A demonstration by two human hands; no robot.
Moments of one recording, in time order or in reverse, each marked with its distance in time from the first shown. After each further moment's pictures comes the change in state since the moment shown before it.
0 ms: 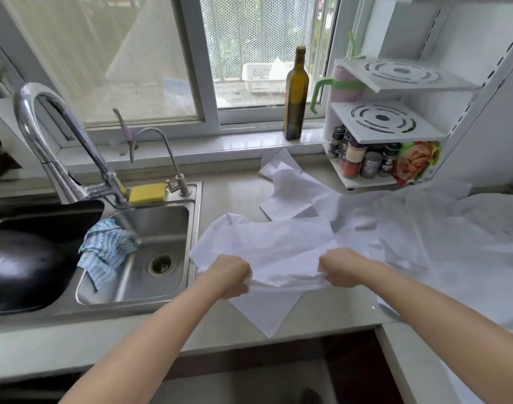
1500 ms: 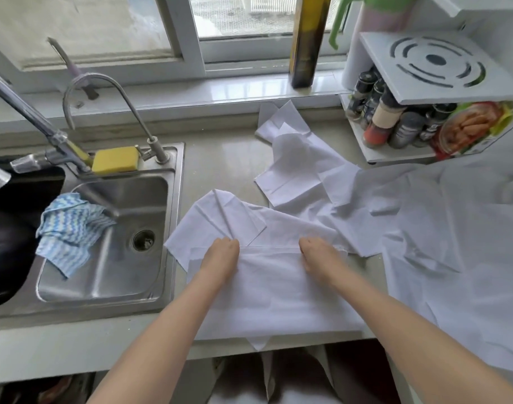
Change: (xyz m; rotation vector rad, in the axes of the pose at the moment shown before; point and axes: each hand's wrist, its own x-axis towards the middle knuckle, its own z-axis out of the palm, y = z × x) left_hand 0.101 -0.019 0.053 -0.226 -0.019 -0.330; right_hand 0.113 -0.001 0.058 0.361 0.219 0.122
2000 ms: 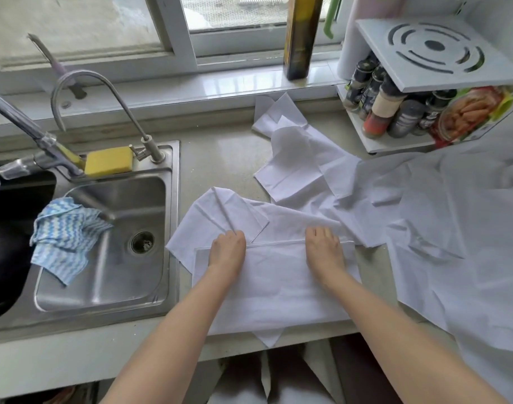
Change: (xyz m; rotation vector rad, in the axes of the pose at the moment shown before) left_hand 0.012 0.003 0.005 0.117 0.060 -0.013; right_hand 0.002 -0.021 0.013 -0.091 0.168 0.220
